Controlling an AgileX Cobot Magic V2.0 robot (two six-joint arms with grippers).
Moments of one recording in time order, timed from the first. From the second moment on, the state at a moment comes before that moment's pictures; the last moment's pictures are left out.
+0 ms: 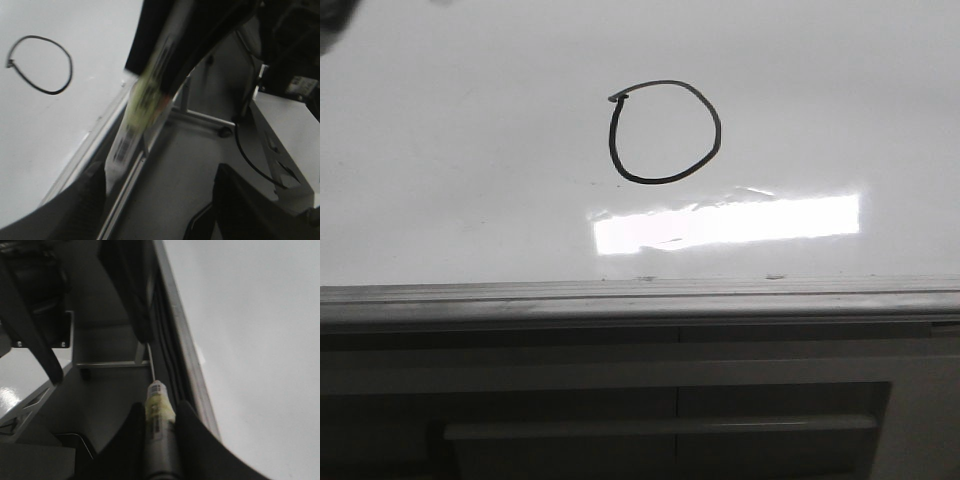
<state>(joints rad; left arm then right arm) -1.10 0.64 -0.76 -0.10 0.75 0.15 1.10 1.18 -1.12 0.27 0.62 -0.64</state>
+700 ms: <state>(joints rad) -1.18 0.76 -0.81 -0.10 0.80 0.19 1.18 1.20 -1.12 0.30 0.61 -0.65</state>
